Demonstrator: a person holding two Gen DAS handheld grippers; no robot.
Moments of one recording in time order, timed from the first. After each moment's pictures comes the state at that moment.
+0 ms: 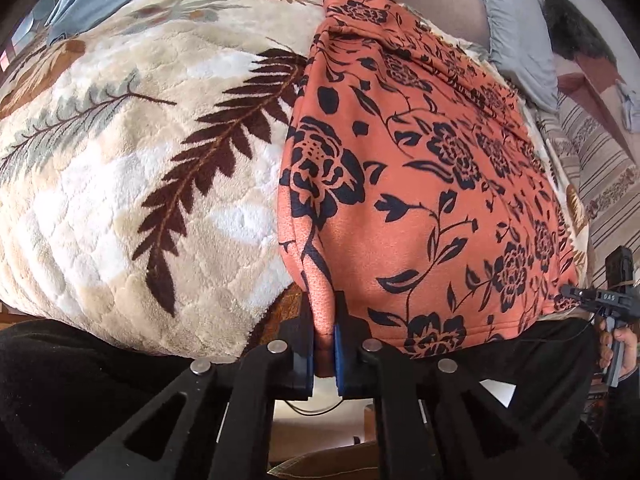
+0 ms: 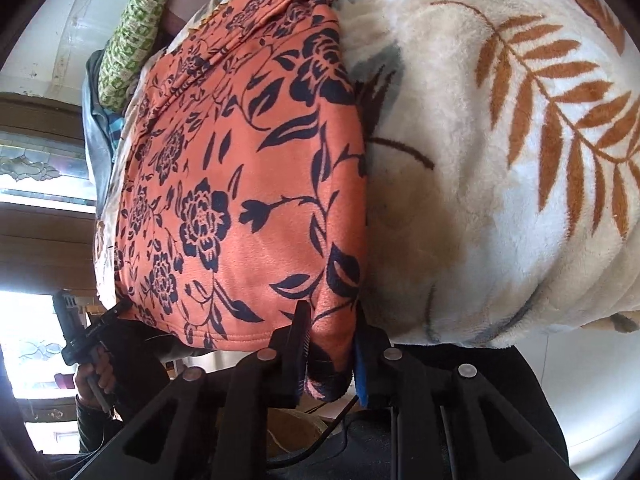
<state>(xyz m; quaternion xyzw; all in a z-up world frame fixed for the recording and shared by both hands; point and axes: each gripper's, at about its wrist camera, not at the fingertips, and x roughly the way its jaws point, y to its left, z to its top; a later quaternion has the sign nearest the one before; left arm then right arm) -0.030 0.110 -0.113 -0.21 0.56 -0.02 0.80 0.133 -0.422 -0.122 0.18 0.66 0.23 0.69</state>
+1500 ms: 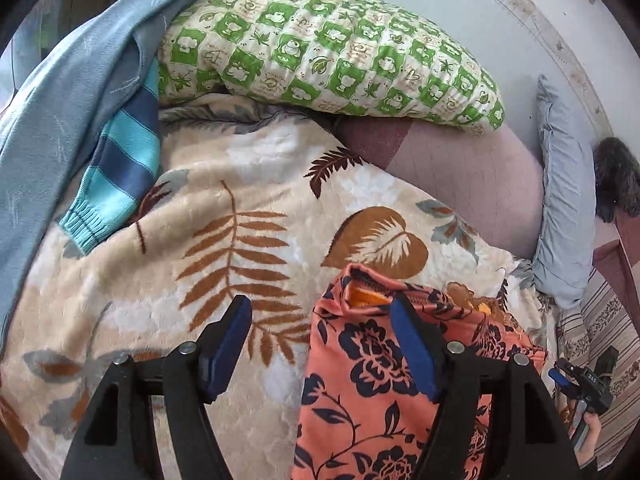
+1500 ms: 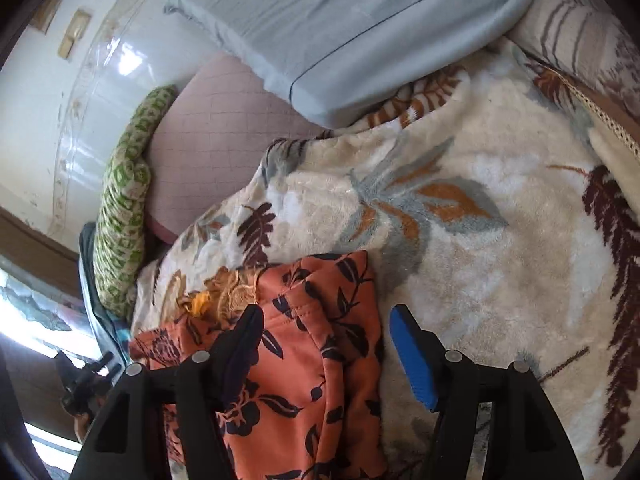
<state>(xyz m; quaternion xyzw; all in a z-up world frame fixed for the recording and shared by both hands) 0.304 0.213 -0.028 -0.25 0.43 0.06 0.87 0.470 -0.387 -0.072 0.23 0.52 0.16 0.81</state>
